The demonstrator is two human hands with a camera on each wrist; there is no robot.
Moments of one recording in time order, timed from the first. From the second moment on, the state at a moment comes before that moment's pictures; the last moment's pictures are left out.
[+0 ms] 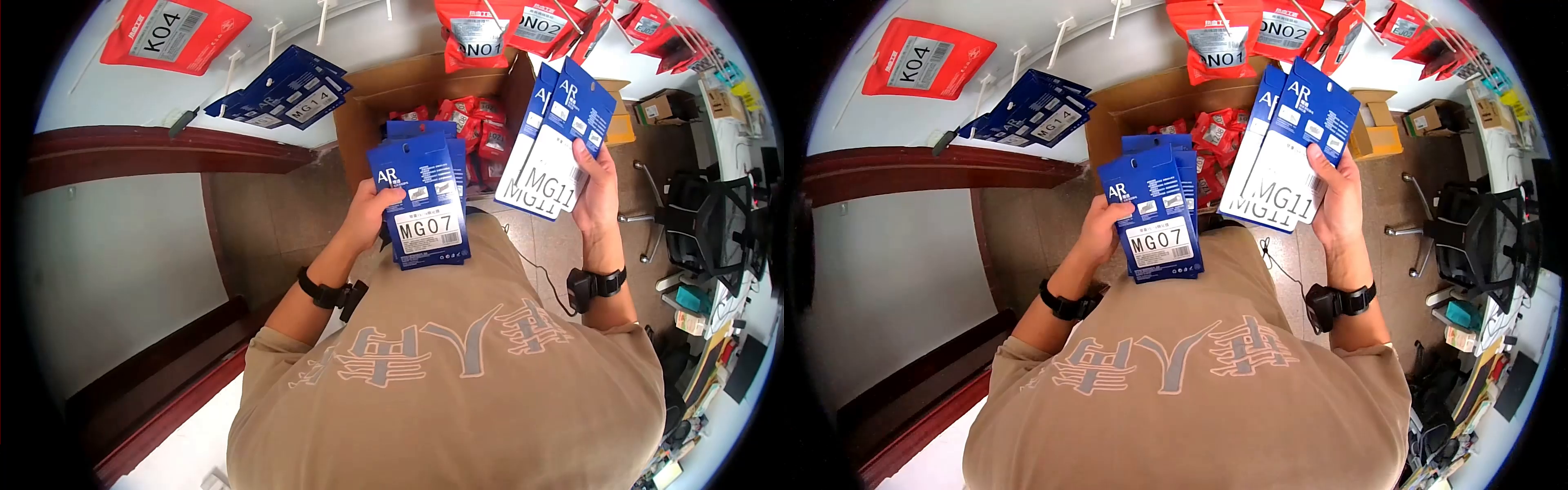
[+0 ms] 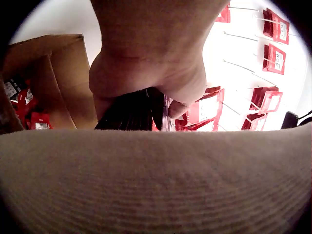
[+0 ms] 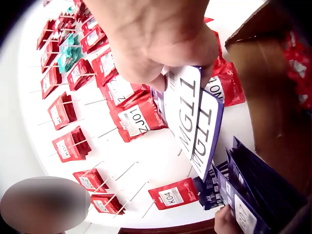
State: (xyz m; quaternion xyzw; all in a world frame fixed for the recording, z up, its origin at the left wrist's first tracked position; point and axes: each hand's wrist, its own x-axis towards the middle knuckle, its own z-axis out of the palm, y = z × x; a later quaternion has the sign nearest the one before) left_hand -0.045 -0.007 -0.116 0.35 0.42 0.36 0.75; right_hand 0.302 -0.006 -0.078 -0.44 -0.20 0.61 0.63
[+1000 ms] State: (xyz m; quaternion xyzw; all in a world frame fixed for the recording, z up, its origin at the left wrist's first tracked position) left_hand -0.053 0.013 -0.095 0.48 0.41 0.32 0.71; right_hand 0.162 -0.018 -0.104 -0.39 -0.41 0.70 0.42
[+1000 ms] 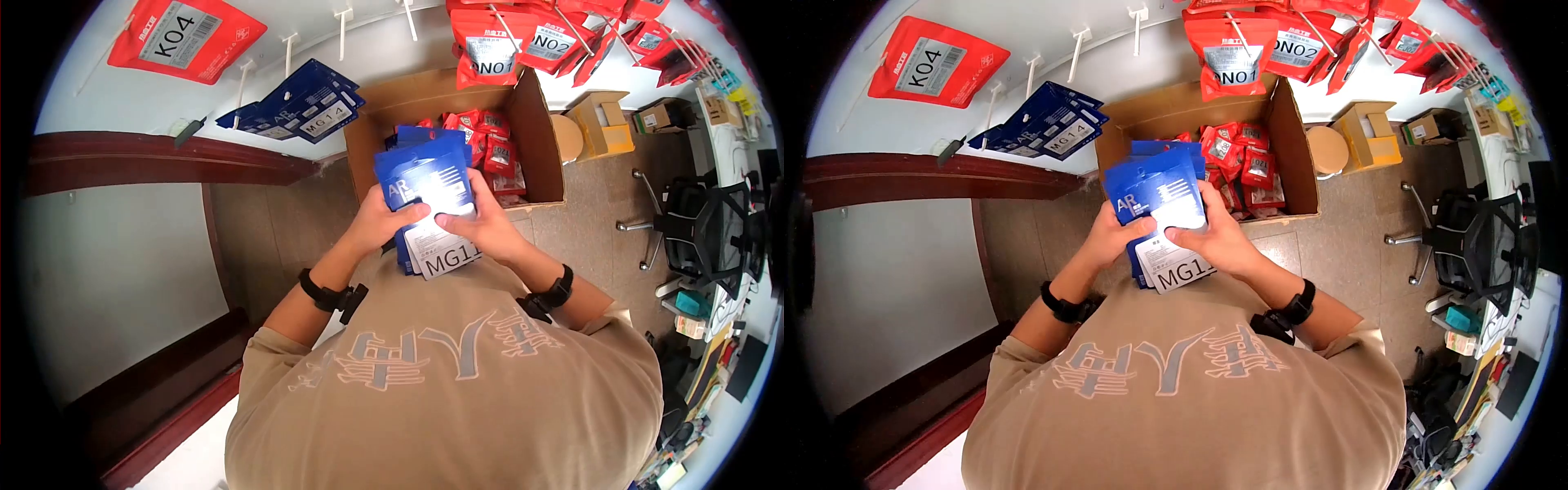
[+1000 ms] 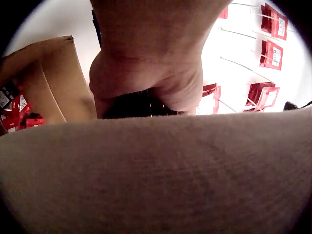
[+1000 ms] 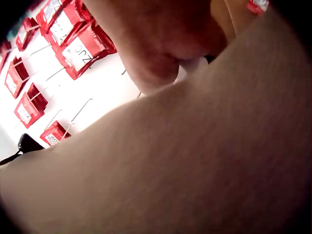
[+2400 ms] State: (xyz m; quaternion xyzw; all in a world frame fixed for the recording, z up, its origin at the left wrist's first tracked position) left_hand -0.069 -0.277 -0.269 -0.14 0.33 0.65 0.67; right_hand 0.153 0.169 -0.239 -0.31 -0.83 0.32 -0.34
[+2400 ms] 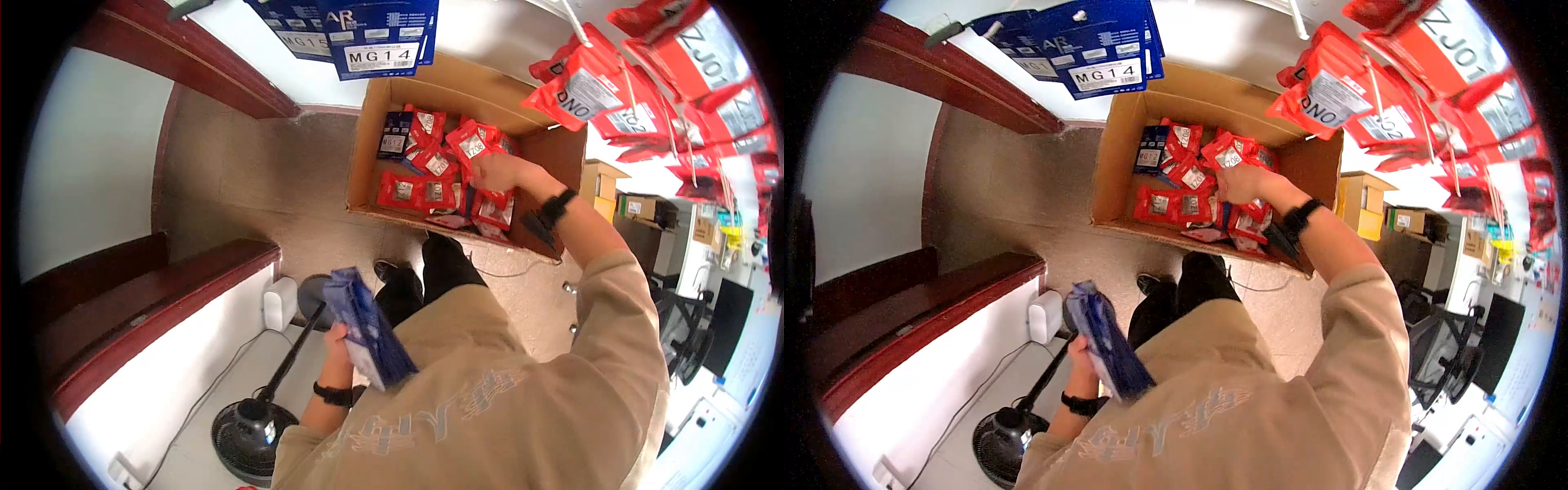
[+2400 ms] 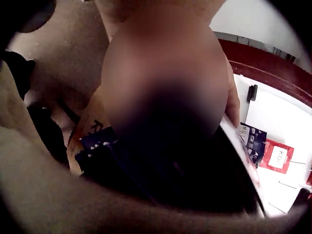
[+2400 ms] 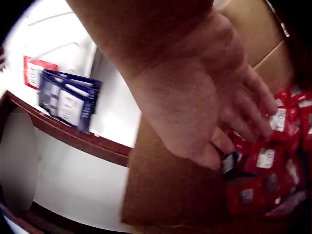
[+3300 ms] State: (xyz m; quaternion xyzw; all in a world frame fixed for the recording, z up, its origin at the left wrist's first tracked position) left_hand 0.043 -0.271 -0.367 -0.22 0.23 0.67 0.67; right_hand 0.195 0.168 -0.552 -0.09 -0.92 0.03 -0.39
